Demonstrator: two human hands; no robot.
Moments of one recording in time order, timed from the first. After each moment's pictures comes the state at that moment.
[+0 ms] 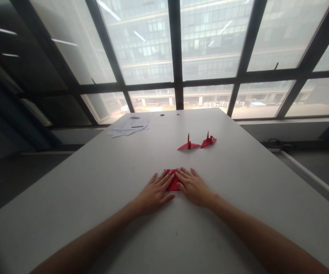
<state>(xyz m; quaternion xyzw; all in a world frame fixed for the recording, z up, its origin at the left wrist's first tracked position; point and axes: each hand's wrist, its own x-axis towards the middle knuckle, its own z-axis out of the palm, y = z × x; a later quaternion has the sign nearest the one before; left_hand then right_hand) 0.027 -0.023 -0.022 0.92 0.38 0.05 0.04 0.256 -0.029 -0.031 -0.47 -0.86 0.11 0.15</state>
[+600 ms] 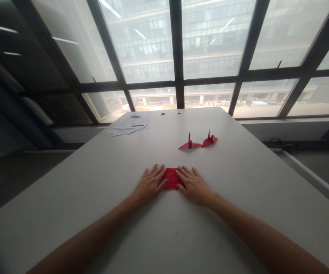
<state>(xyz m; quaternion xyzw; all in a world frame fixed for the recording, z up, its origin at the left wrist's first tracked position) 0.018 -0.009 -0.023 0.86 0.49 0.10 0.02 0.254 -0.030 -0.028 -0.49 -0.86 0.10 0.12</state>
